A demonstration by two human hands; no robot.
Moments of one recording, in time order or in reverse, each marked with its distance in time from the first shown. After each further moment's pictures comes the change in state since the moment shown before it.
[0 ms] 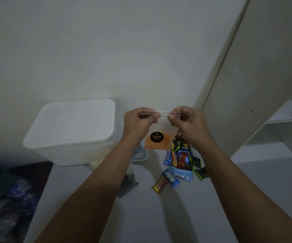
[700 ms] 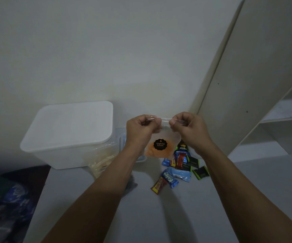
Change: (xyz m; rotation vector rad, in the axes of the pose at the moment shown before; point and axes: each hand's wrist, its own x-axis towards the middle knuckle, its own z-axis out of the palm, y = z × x) left_hand -0.015 -0.010 0.008 -0.111 -0.014 -0.057; right_hand -0.011 0.002 -0.008 -0.120 -0.002 0.068
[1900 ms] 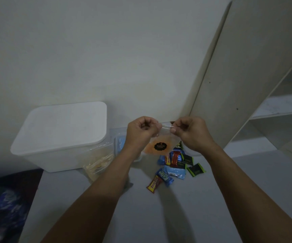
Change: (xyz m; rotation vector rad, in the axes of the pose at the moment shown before) left_hand -0.003 -0.012 0.004 0.061 -0.128 -0.013; right_hand -0.009 0.009 -0.019 -0.253 -0.025 0.015
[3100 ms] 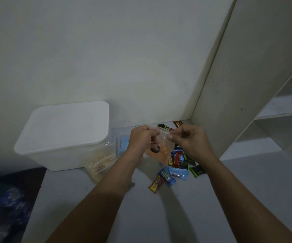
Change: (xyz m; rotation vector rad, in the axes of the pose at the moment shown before) left_hand -0.004 -0.001 0.002 0.011 0.031 -0.348; right_hand -0.015 0.013 0.018 0.169 0.022 0.010
